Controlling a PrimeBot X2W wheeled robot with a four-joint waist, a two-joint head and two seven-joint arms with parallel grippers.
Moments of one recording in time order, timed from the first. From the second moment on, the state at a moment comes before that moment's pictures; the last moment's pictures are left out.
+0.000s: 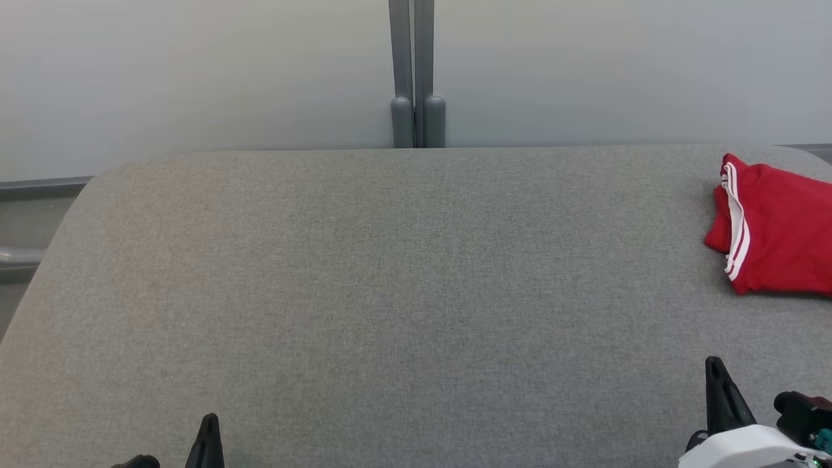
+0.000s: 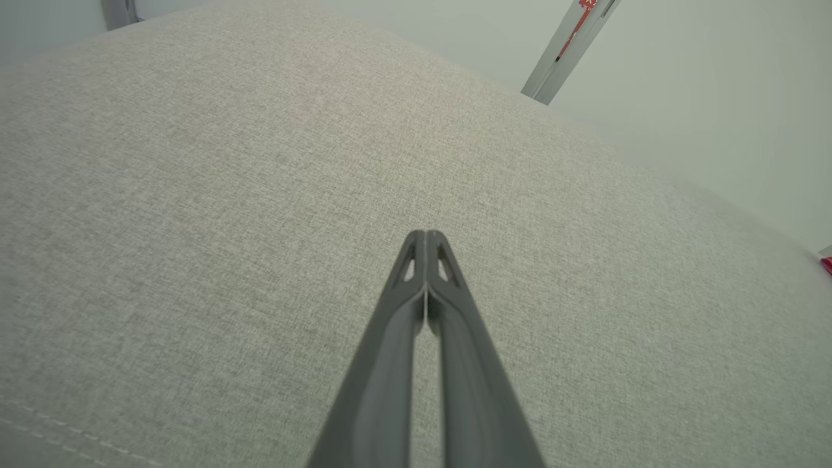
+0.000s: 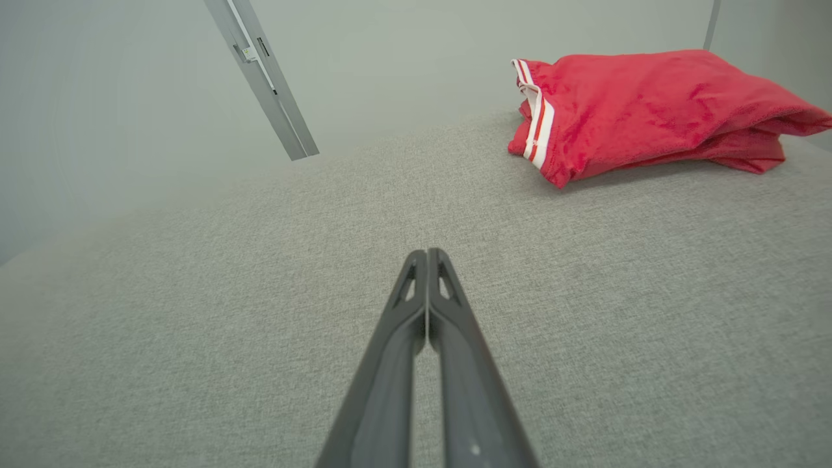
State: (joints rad) left arm 0.12 0.05 0.00 0.34 -0.48 -0.09 -0.18; right arm 0.10 -0.03 -0.17 0.25 0.27 0.13 -0.19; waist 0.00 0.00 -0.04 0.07
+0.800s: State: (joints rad) left arm 0.05 0.05 0.04 0.31 -0.83 -0.10 -0.09; right arm 0.04 -0.04 -0.15 0.24 0.69 0.13 -0.10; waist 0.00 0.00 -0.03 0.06
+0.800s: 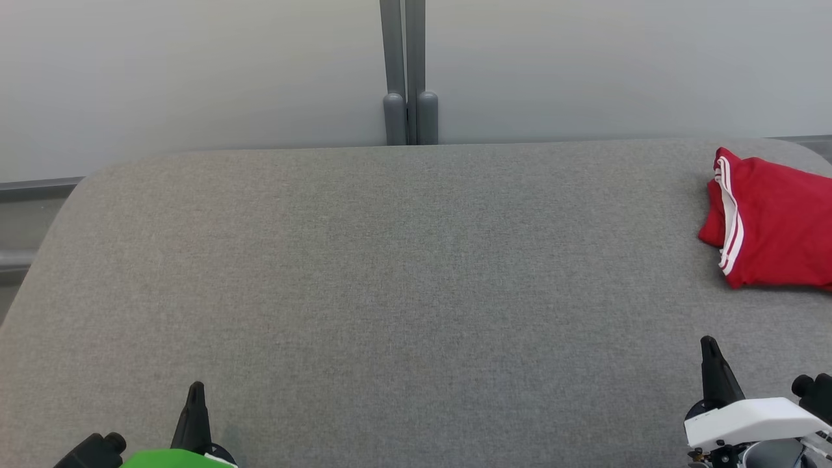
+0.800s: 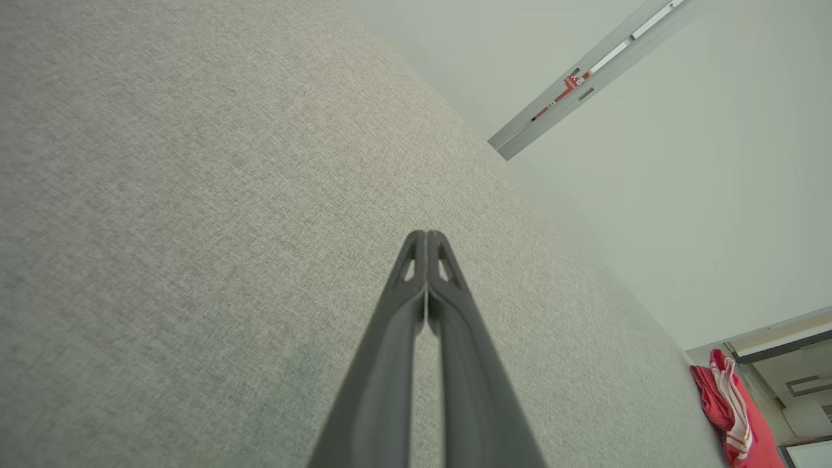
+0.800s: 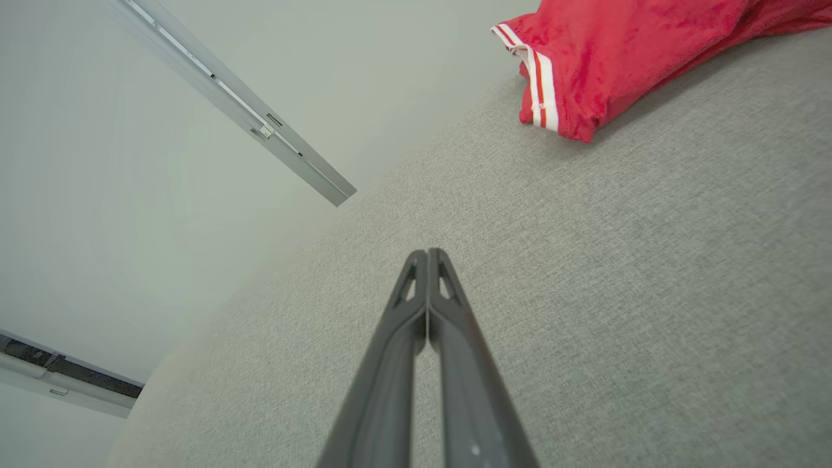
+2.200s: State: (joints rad) left arm -0.03 0.05 0.08 0.27 -1.27 -0.12 0.03; right arm -0.04 -0.04 -0.13 0.24 1.21 0.13 0.03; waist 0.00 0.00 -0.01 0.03
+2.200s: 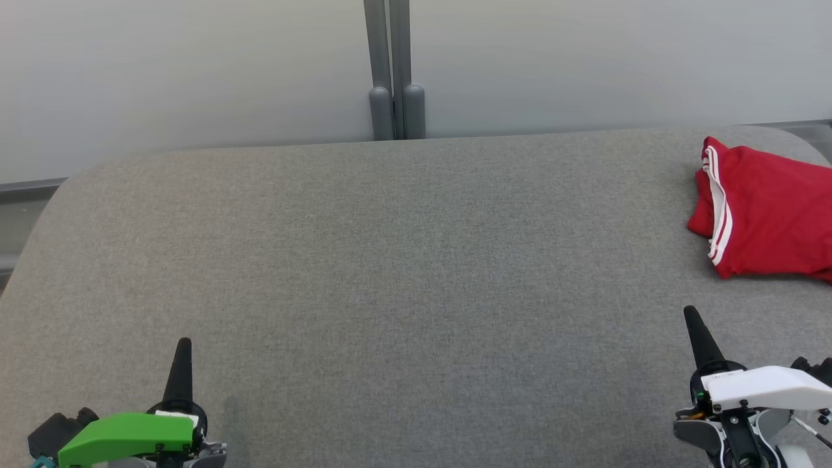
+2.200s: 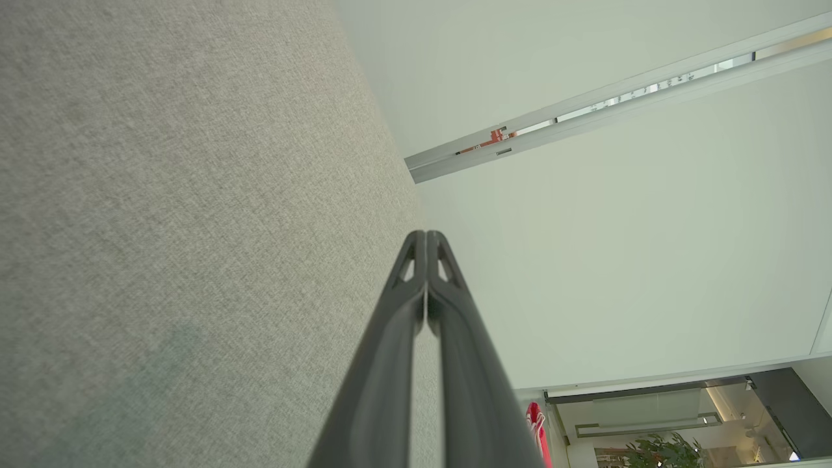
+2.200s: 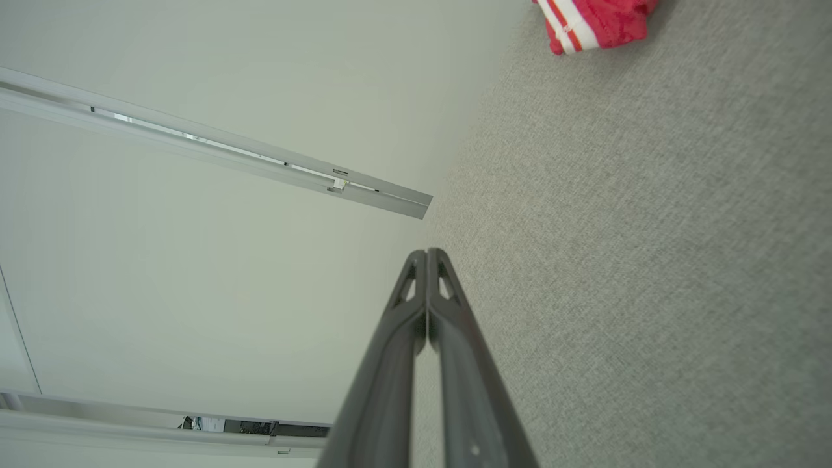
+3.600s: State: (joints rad) left arm -0.09 0.05 0.11 0.25 -1.58 -0.13 0.11; right arm -0.10 -0.05 -0.12 0.24 1.58 0.13 0.11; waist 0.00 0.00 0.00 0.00
